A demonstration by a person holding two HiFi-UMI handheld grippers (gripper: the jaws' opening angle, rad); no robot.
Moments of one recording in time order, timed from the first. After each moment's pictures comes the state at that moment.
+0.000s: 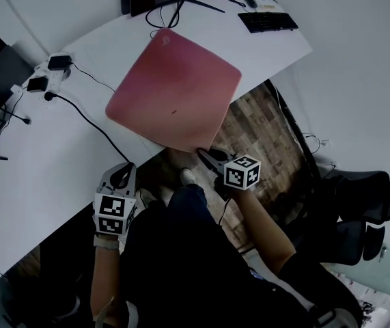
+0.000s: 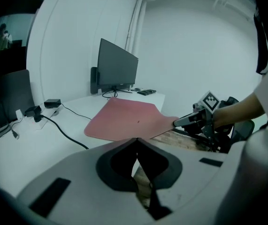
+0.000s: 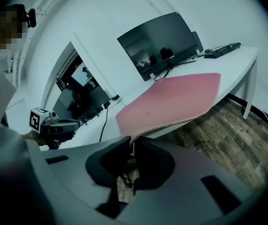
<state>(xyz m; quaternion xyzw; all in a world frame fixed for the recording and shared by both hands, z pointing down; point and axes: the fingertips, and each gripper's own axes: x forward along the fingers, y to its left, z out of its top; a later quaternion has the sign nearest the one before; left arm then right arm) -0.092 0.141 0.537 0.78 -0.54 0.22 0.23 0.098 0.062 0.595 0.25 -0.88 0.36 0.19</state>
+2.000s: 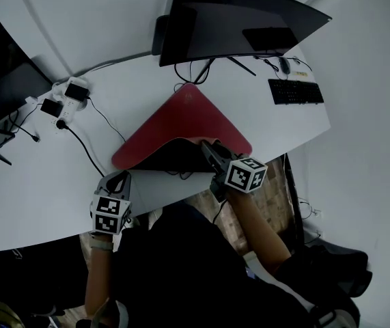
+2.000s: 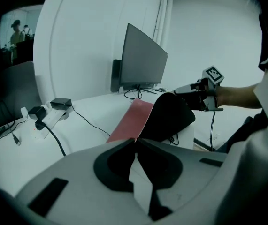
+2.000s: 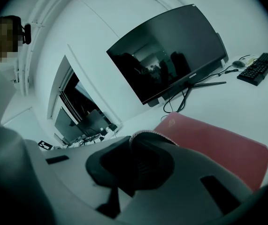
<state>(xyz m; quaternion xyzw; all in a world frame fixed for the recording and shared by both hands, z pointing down) -0.159 -0.009 0.547 0.70 -0.62 0.21 0.29 -0.003 -0.187 0.497 0.19 -0.91 0.34 0.15</state>
